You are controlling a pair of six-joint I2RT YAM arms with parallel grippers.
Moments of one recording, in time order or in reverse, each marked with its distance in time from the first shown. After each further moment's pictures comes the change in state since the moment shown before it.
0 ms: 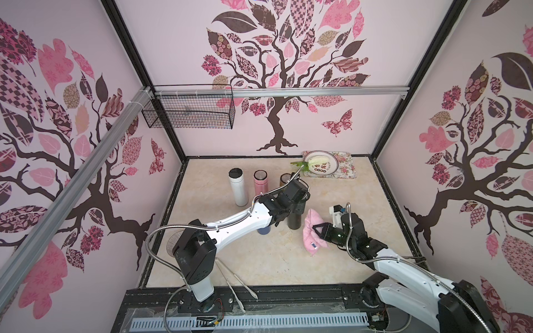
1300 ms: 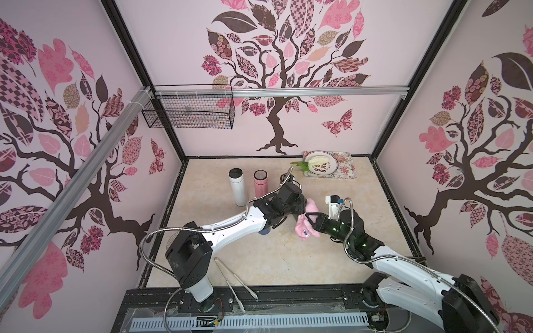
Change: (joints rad) left arm 0.019 -0.053 -0.126 0.156 0.115 -0.214; right arm 0.103 0.031 0.047 0.219 0.124 0.015
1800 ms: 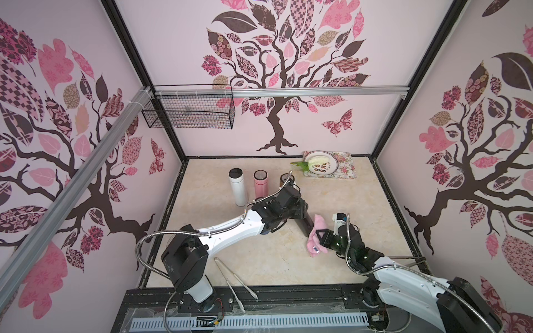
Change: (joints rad) left arm -0.018 -0.039 -0.040 -0.010 0.056 -0.011; right arm 0.000 -0.053 -0.195 -0.101 0.172 -0.016
